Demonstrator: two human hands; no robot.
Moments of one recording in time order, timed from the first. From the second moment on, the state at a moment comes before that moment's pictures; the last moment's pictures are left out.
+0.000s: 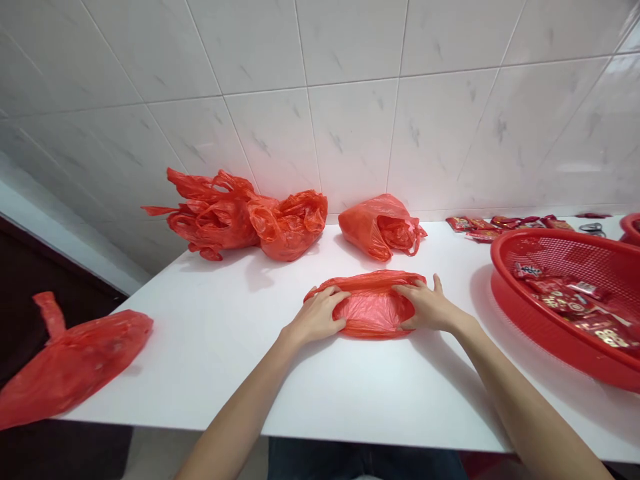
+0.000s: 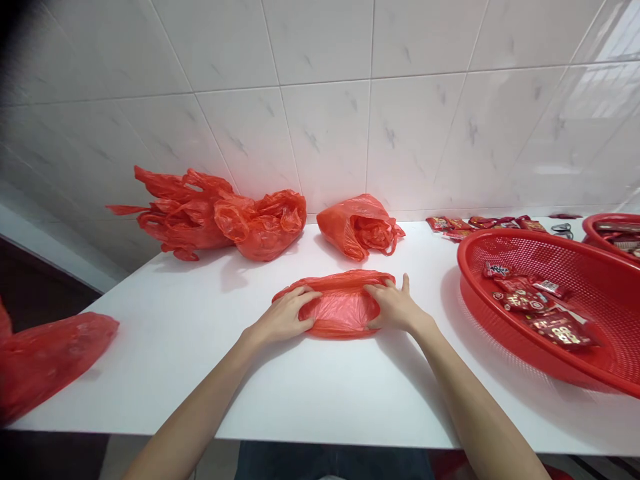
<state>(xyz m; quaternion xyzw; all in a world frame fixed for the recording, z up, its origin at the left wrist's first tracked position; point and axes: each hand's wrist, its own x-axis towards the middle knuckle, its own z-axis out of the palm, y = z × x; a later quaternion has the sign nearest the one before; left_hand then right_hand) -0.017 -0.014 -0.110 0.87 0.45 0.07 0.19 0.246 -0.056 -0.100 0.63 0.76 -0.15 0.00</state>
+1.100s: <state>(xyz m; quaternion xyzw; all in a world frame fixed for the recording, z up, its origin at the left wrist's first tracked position) -0.016 -0.015 -0.121 0.86 0.47 0.08 0.18 0.245 -0.052 -0.109 0.60 0.79 -0.11 -0.06</state>
